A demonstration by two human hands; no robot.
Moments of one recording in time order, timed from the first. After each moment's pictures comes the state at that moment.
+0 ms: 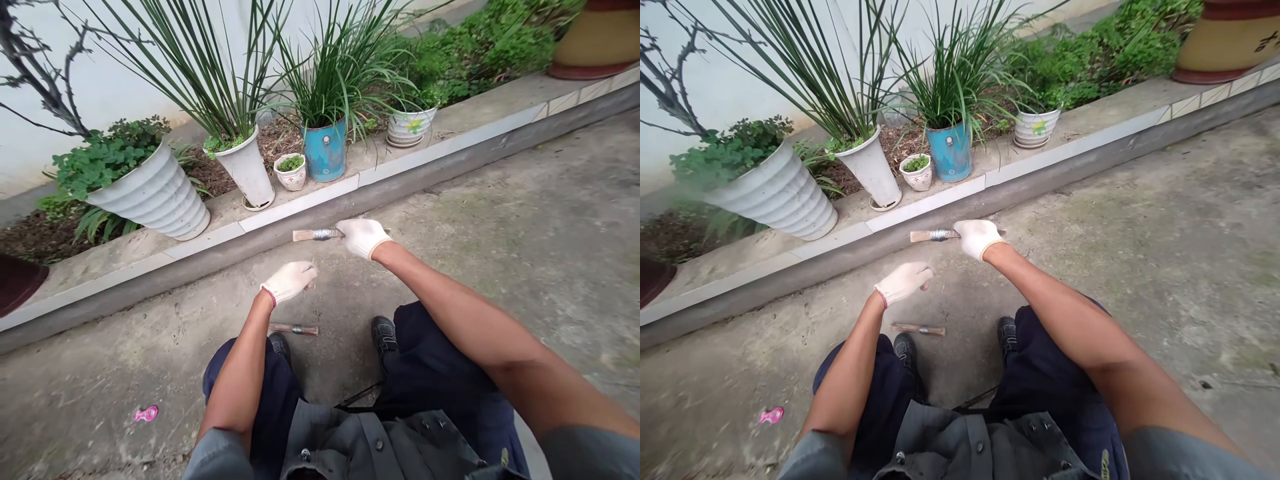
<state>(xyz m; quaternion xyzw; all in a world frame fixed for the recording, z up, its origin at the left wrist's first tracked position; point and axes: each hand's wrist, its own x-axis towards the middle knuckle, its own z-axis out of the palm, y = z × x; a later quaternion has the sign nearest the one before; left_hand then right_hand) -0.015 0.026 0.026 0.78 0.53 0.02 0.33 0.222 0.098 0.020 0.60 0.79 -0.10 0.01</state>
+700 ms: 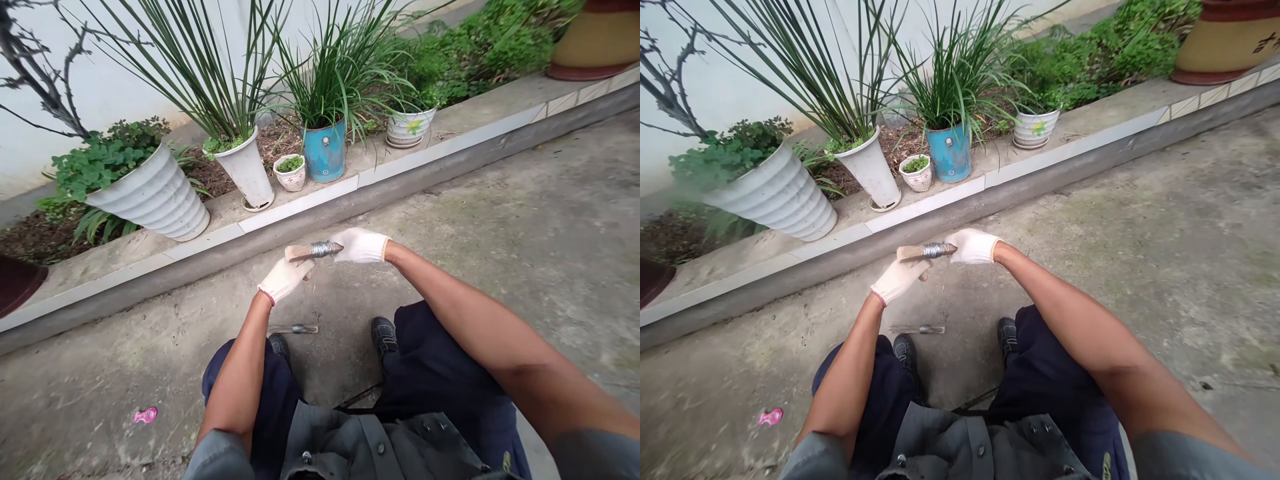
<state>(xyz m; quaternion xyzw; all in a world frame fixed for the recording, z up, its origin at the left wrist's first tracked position) -0.019 0.032 0.030 0.77 0.52 0.13 0.35 0.227 0.089 0.023 0.45 0.86 -0.23 -0.01</state>
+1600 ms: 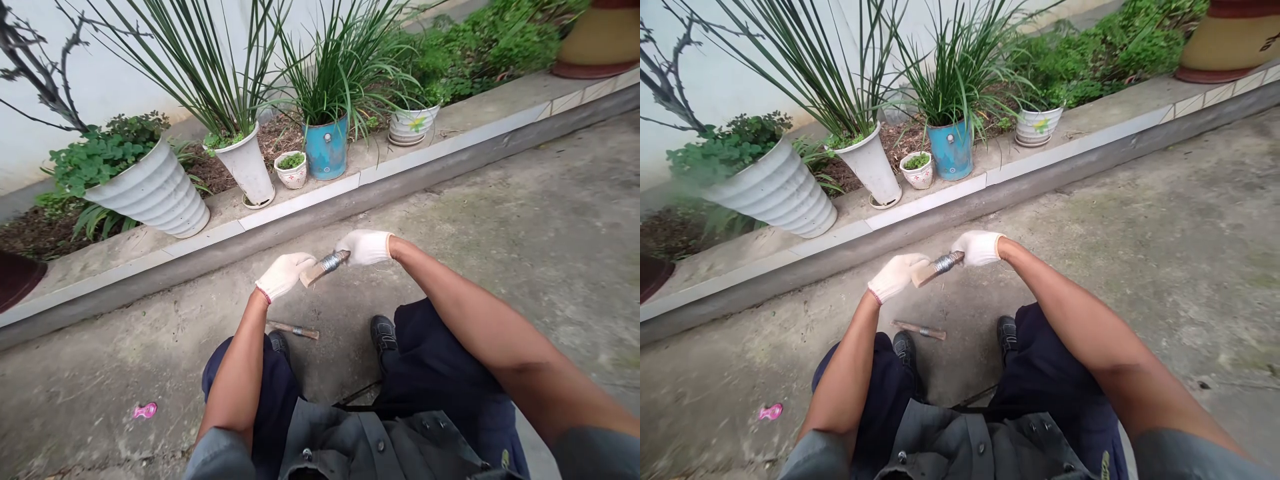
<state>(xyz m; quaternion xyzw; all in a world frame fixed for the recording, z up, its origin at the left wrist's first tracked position) -0.020 0.028 0.044 0.80 0.48 0.10 0.33 0.238 0.084 0.029 0.40 0.87 -0.26 0.06</state>
